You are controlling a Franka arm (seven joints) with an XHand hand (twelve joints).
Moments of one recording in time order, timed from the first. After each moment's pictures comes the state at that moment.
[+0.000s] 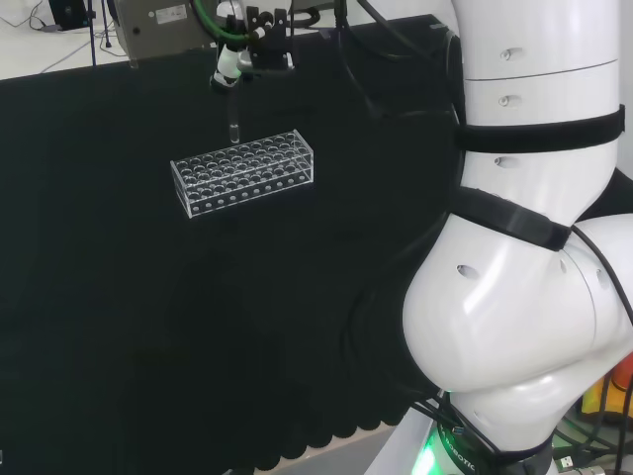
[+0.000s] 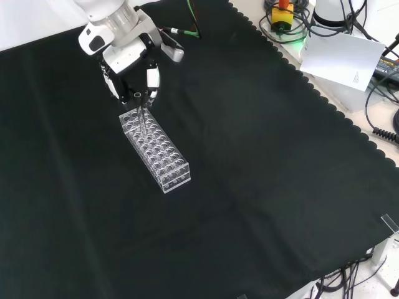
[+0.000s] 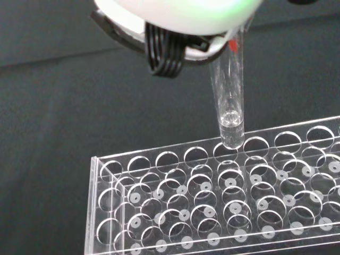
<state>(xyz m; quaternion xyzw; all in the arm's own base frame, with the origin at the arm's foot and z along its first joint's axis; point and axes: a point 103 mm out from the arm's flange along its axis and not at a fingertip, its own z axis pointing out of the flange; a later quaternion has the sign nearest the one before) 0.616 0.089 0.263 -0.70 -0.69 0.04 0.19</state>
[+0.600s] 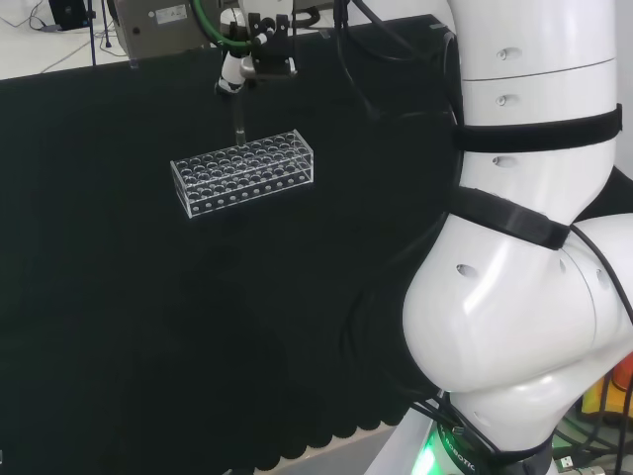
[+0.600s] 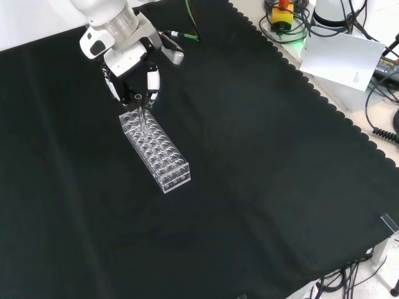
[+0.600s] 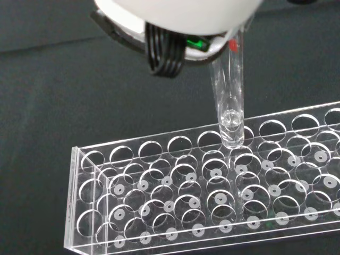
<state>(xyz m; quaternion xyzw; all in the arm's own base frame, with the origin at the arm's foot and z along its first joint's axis) 0.615 0.083 0.253 -0.70 -0.69 0.05 0.19</state>
